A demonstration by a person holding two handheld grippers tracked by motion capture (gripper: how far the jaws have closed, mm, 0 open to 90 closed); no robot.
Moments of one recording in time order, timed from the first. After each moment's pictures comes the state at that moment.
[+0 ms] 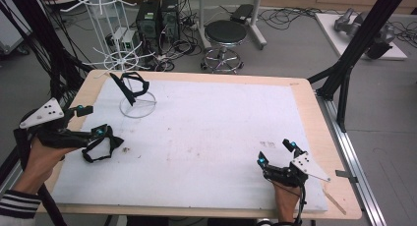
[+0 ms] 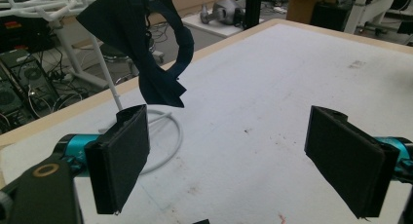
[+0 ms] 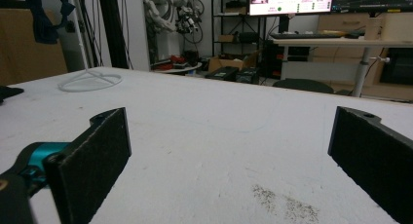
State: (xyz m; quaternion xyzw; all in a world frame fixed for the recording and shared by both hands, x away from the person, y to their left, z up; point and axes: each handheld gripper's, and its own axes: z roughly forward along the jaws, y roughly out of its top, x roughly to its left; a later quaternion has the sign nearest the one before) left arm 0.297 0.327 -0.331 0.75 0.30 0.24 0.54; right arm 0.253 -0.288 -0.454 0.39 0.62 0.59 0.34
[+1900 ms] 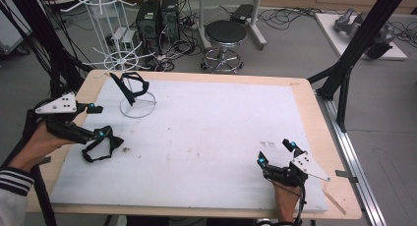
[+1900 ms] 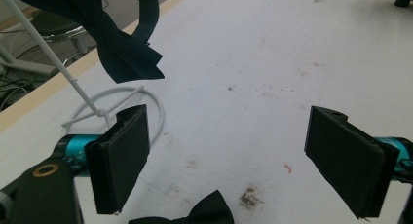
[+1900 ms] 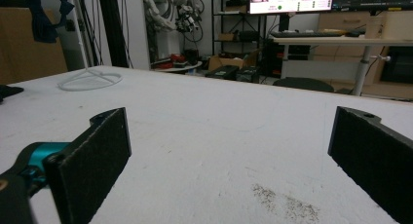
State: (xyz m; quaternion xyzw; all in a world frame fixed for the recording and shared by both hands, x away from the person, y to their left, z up) left arm 0.343 0.337 -0.336 0.84 0.20 0.16 0.48; right arm 0.253 -0.287 -0.453 0.39 0.62 0.59 0.34
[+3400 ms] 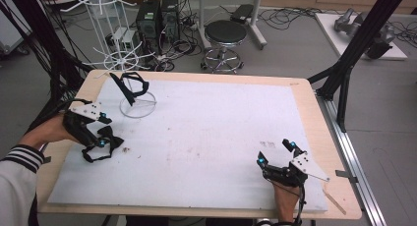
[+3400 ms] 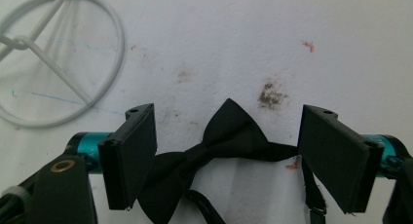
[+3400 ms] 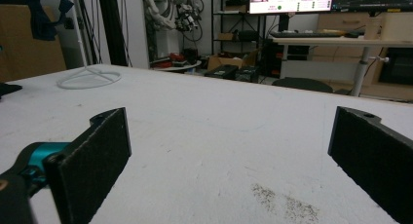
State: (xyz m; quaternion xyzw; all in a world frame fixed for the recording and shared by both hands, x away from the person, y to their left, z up) left arm 0.389 0.331 -0.374 0.95 0.09 0.08 0.29; right arm 0.253 -0.286 -0.453 0.39 0.62 0.59 0.34
